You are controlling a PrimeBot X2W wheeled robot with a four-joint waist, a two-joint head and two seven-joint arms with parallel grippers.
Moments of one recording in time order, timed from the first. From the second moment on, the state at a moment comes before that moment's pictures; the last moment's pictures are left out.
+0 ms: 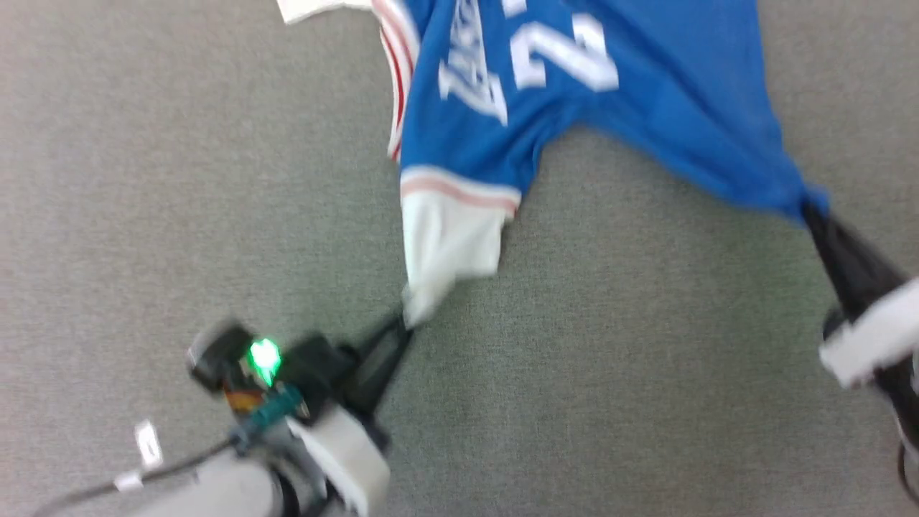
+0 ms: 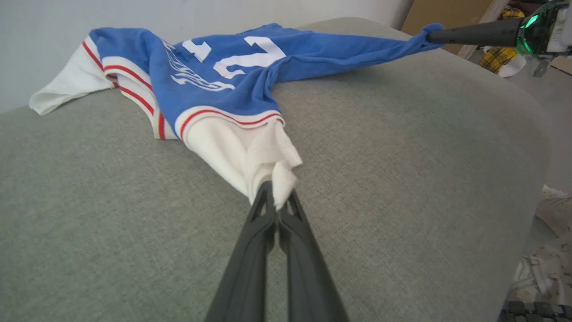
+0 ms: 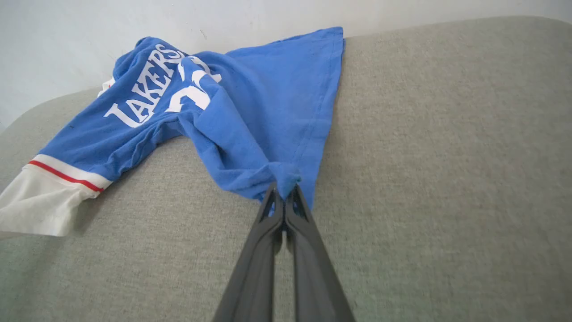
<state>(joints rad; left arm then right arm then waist) -0.47 0.74 -0.97 -0.29 -0.62 0.29 -0.04 -0.22 -0.37 -0.02 -0.04 0.63 0.13 0.26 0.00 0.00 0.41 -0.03</state>
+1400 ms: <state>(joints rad) -0.39 1.02 -0.84 -0.46 -0.80 0.35 0.12 -0.04 -0.43 -0.09 -0.34 0.65 0.13 0.60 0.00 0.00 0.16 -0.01</state>
